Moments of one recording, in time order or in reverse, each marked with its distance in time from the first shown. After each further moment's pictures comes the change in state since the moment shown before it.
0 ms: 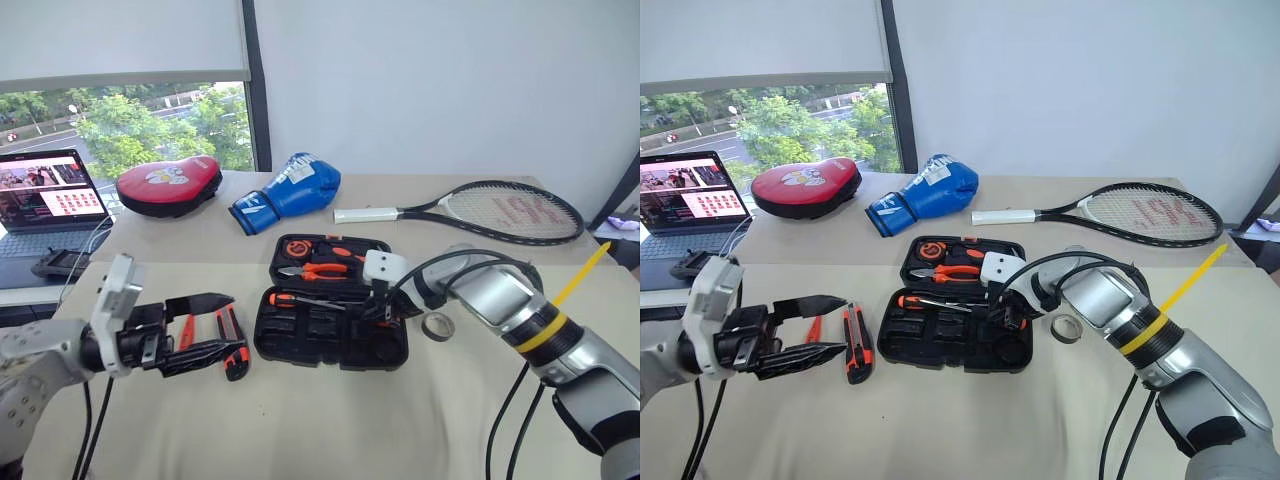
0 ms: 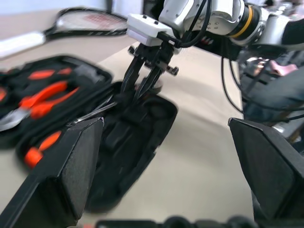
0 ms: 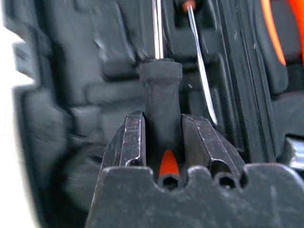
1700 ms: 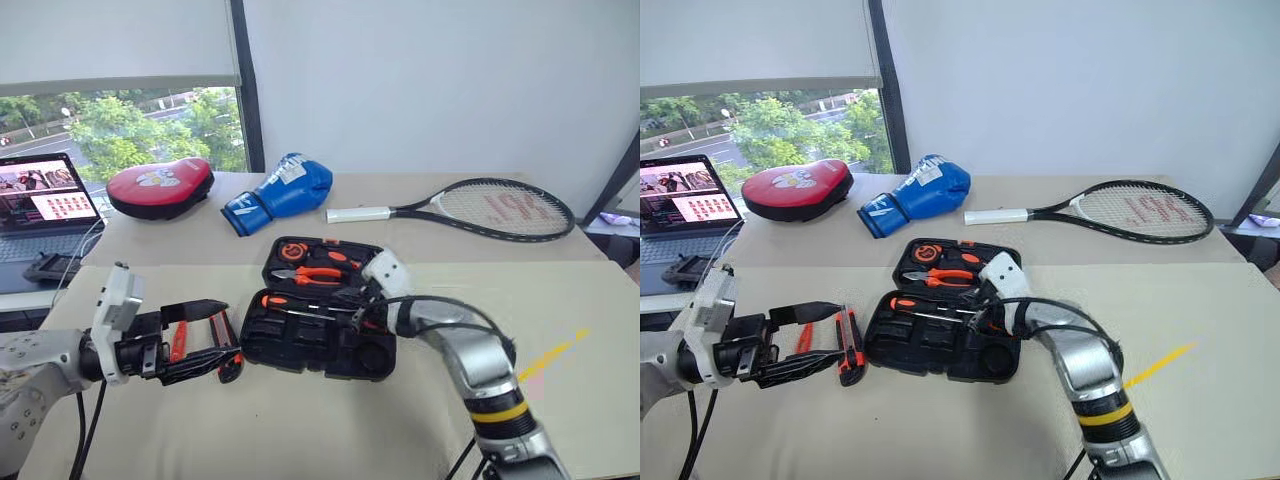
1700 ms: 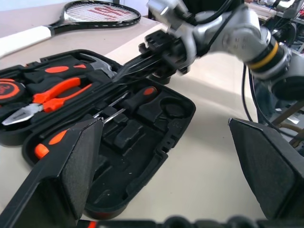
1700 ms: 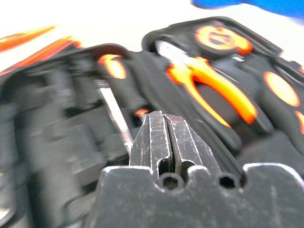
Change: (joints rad) left arm 0.018 0.006 -0.063 0.018 0.046 -0.108 0.009; right arm 0.500 0.472 -0.515 -0.325 -0.105 0.033 -0.524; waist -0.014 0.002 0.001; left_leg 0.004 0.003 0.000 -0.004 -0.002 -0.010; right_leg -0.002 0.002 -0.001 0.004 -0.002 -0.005
